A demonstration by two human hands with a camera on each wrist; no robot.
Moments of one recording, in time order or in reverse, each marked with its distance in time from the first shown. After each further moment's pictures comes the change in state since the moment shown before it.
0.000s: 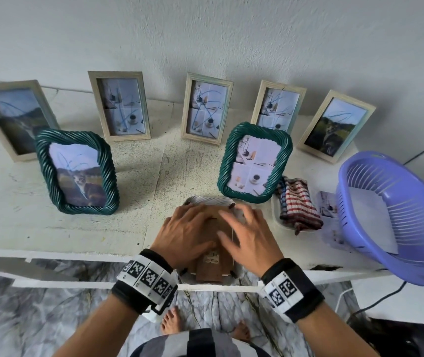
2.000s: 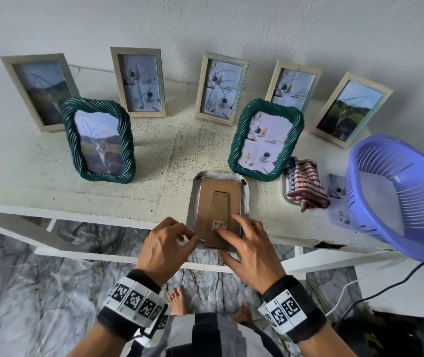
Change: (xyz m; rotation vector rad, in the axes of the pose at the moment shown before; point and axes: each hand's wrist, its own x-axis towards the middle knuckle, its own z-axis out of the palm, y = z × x) left_hand -0.097 -0.002 0.038 -0.403 0.423 -0.192; right_hand -0.073 -0.021 0.028 -0.020 -0.048 -0.096
